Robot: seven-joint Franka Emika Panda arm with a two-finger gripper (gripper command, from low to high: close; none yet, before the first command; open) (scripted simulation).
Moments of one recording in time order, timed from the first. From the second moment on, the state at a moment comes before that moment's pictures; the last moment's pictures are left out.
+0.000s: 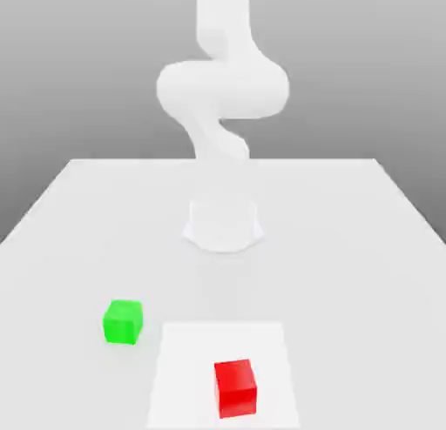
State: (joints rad) arm 0.01 -0.71 -0.01 -2.32 0.01 2.34 0.78
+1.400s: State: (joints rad) arm 0.05 0.16 -0.05 -2.56 0.00 2.71 0.64
